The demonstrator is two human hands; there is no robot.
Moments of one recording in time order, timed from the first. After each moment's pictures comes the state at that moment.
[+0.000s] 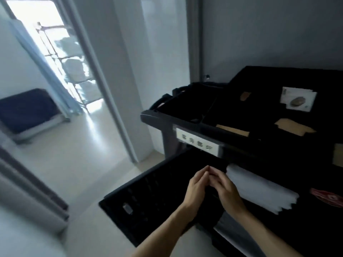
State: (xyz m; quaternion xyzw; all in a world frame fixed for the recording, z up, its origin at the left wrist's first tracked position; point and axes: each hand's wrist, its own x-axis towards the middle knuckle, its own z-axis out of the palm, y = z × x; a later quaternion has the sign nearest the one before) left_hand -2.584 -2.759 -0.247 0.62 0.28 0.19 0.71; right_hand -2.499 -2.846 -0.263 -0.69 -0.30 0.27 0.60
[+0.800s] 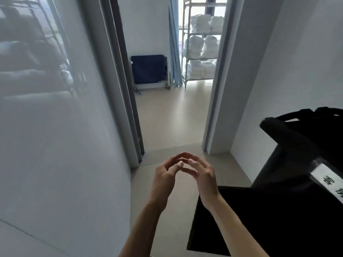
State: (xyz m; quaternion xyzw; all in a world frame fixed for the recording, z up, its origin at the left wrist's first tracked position) left_hand -2.888 -2.621 -0.190 0.51 0.48 0.50 0.51; right_hand -2.766 -2.611 -0.206 -0.43 -0.44 0.52 0.59
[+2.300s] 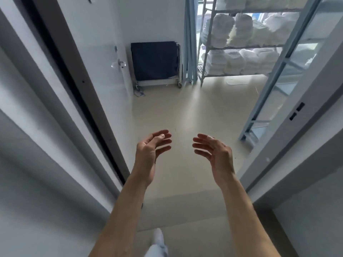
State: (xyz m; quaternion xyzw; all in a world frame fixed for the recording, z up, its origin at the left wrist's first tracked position) left_hand -2.985 -1.714 -0.200 0.36 0.45 0.60 0.56; right_hand -2.795 -1.704 -0.216 -0.45 -0.36 0.55 0.60
